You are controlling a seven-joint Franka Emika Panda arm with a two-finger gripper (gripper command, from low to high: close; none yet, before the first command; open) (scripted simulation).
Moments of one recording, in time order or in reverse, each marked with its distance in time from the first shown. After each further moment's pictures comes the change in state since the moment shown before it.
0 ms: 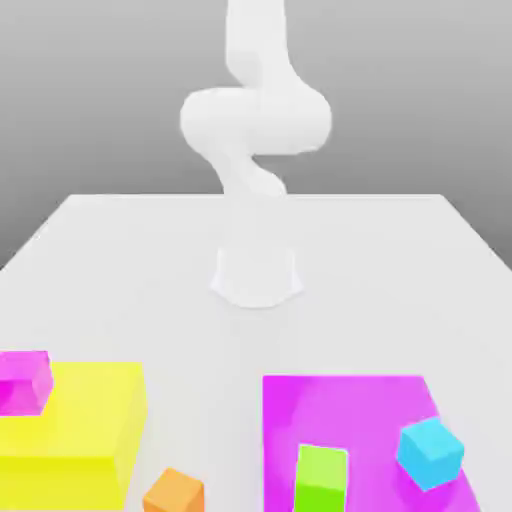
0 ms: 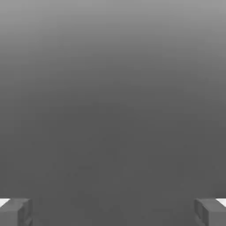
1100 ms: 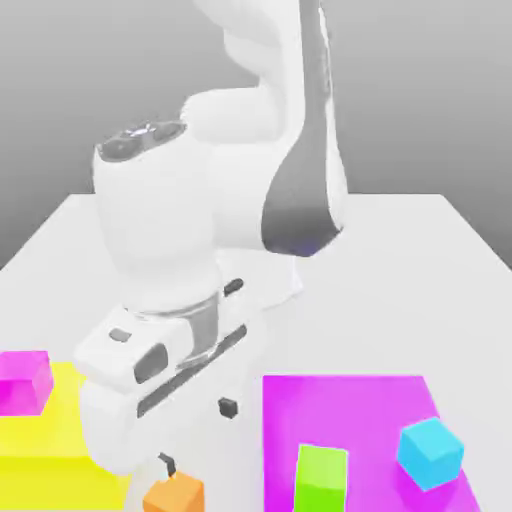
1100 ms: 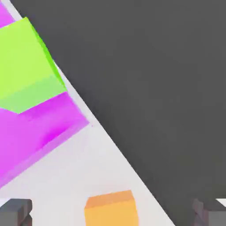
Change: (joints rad) arm 0.181 1.000 -0.305 -0.046 0.300 0.302 -1.326
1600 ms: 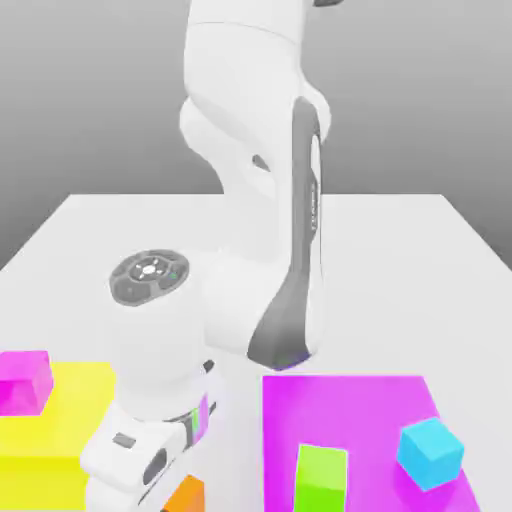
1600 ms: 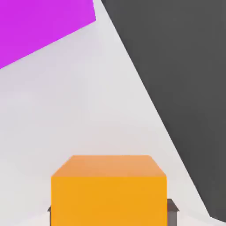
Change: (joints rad) arm -0.072 0.196 0.069 0.024 0.032 0.138 -0.125
